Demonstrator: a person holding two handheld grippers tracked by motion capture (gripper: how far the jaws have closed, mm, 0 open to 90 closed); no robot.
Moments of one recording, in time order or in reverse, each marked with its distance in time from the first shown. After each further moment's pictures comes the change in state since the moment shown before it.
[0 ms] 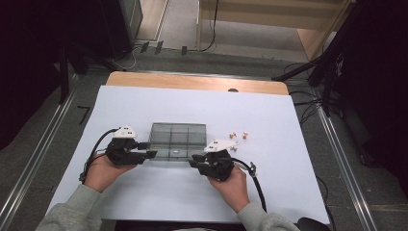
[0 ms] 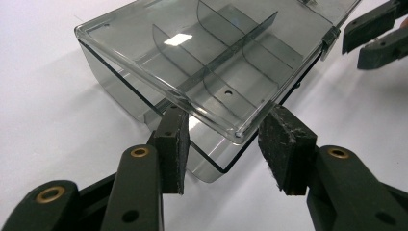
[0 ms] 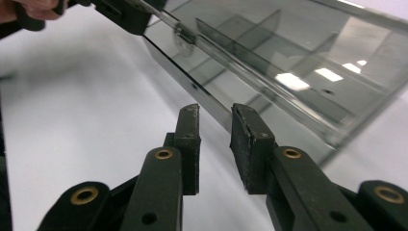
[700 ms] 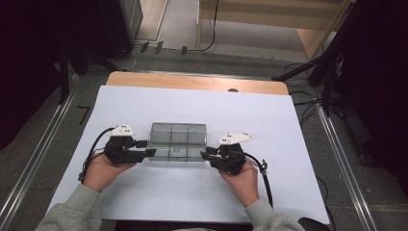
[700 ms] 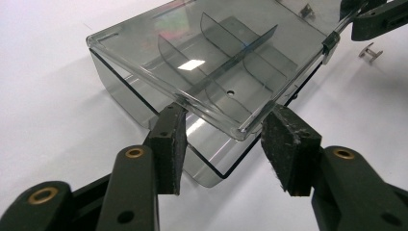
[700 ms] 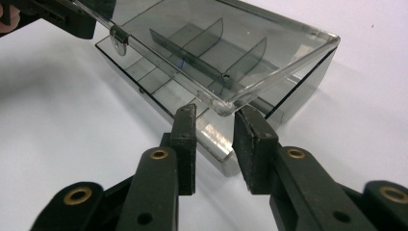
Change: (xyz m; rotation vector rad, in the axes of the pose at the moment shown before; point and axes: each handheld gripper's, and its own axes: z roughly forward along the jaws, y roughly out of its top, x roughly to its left) left arm 0.001 0.003 -0.006 -0.026 0.003 -0.027; right arm -0.024 0.003 -0.022 -0.025 -0.094 0.049
